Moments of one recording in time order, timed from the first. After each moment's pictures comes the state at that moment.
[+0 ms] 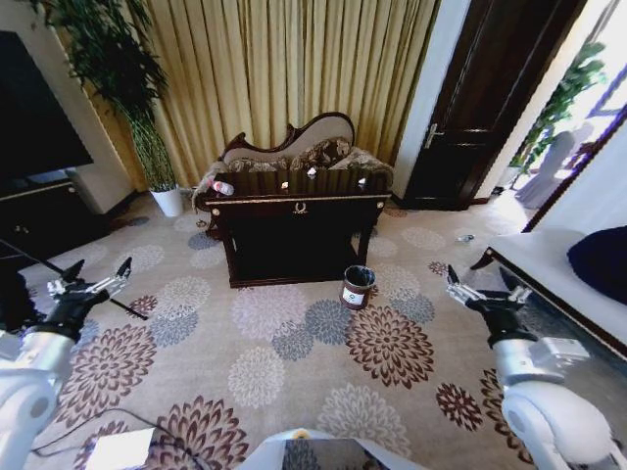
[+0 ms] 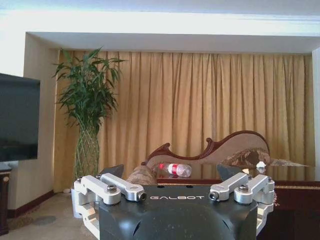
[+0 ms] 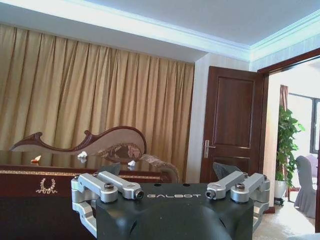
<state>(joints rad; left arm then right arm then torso) 1.72 -1.03 -1.22 -2.23 -0.83 0.15 0.04 -1.80 1.10 0.98 2.39 0.51 -0.10 0.23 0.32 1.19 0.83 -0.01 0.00</state>
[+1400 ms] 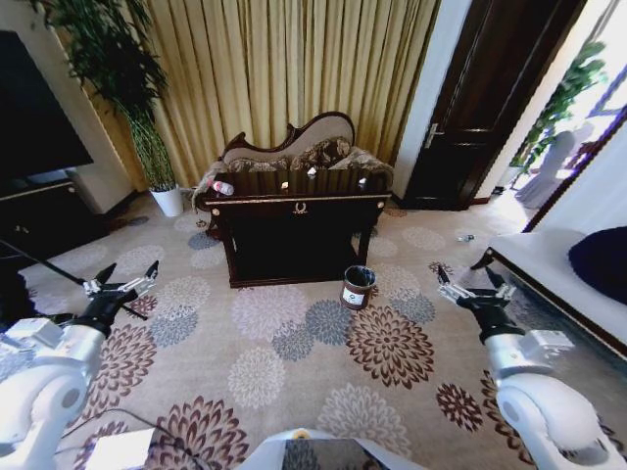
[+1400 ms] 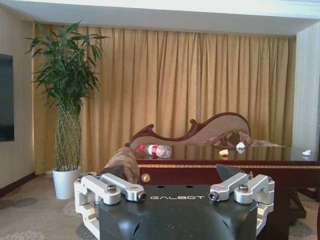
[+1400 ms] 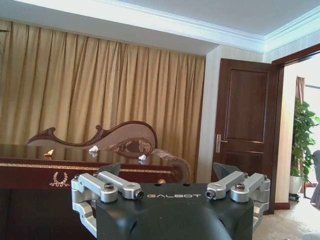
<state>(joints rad) 1.66 -0.98 -1.10 -2.24 -0.81 0.26 -0.01 -1.77 1.06 0.96 2.34 0.55 -0.10 0.19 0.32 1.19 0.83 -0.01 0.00</state>
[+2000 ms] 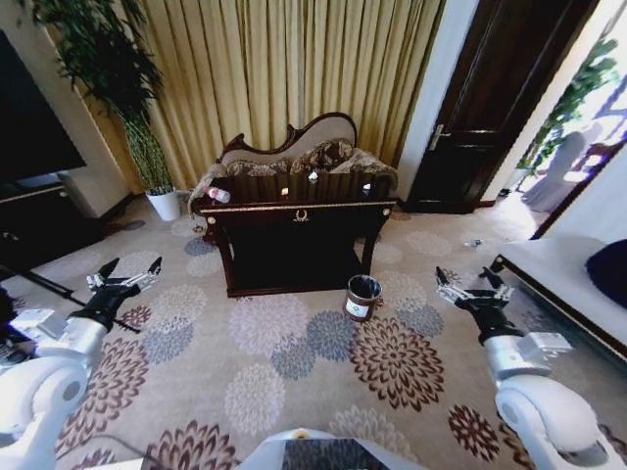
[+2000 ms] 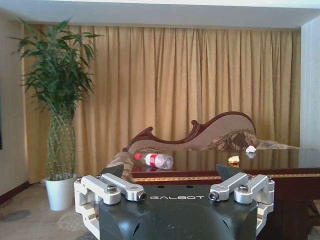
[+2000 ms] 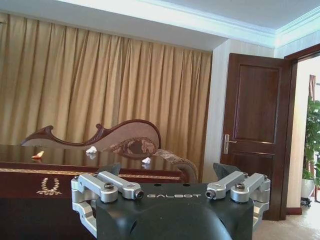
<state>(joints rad) 1.64 -0.95 -1.10 -2.24 -0.81 0.26 -0.02 -1.77 1.06 0.95 2.34 0.53 -0.09 0.18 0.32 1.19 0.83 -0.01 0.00</state>
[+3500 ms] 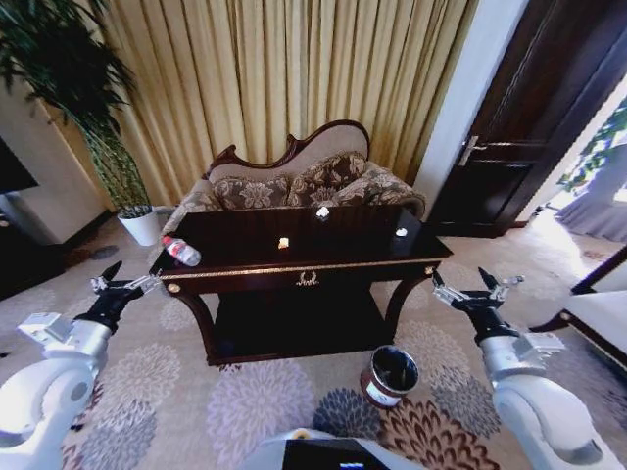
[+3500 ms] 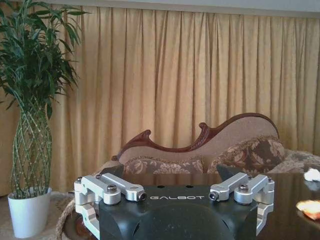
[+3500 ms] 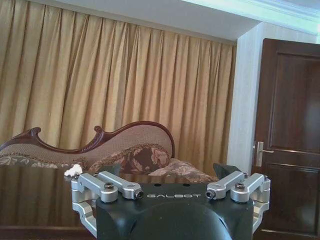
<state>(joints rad) 1.65 -0.97 -1.08 -2.23 -0.79 0.23 -0.01 -1.76 1.06 0.94 2.33 0.52 -0.08 0.16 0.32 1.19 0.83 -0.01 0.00</state>
